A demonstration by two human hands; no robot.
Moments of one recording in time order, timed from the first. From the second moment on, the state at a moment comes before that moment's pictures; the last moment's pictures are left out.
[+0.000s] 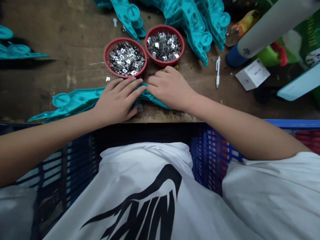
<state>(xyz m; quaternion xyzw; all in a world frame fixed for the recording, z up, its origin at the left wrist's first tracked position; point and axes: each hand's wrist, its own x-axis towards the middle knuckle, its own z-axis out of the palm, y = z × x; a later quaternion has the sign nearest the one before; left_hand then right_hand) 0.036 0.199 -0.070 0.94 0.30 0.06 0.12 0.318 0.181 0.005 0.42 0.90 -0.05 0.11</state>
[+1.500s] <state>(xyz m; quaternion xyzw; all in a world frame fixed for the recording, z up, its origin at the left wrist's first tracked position) 0.033 0.200 -0.071 0.95 0.29 0.07 0.13 0.325 0.184 -0.017 0.39 0.92 0.02 0.08</state>
